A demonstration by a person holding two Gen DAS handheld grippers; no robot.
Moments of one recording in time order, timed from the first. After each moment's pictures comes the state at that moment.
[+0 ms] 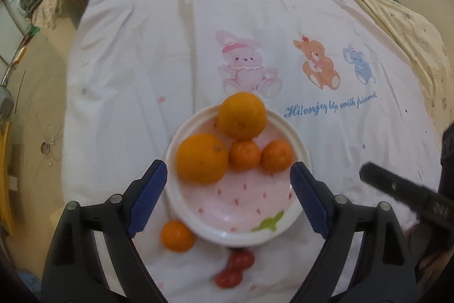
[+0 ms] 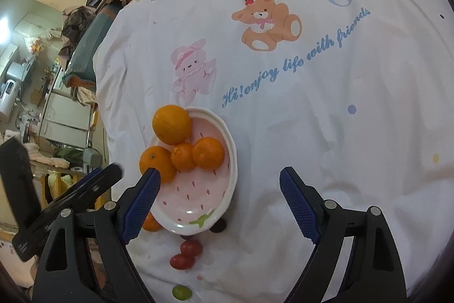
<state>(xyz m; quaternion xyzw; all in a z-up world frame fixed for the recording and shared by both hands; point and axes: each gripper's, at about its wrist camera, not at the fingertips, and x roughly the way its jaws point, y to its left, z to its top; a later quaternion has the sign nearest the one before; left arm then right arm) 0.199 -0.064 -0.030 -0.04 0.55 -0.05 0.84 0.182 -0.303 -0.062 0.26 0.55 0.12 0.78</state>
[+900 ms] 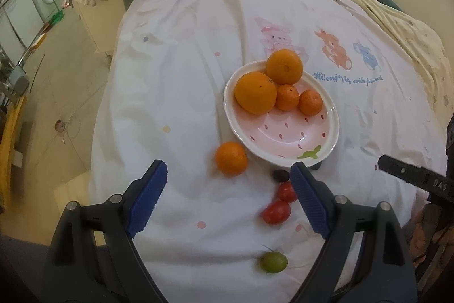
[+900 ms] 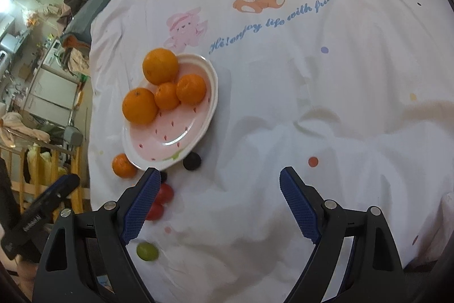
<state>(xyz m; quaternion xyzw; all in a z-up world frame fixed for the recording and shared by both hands) 0.089 -0.008 -0.041 -0.06 0.51 -0.01 0.86 0.099 -0.286 -0.078 0.20 0.57 0.10 0.79</state>
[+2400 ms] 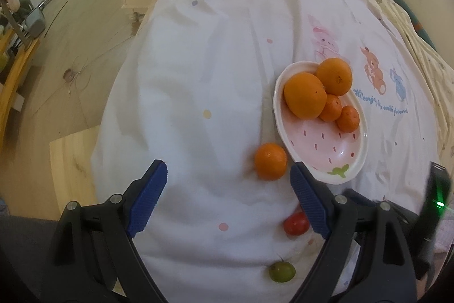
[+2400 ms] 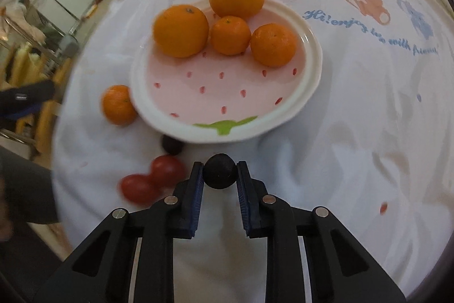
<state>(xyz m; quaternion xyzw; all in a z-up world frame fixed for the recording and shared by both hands) 0.108 0.041 -0.070 -0.16 0.56 0.06 0.81 0.110 -0.183 -0.109 0.00 0.60 0.21 0.77</state>
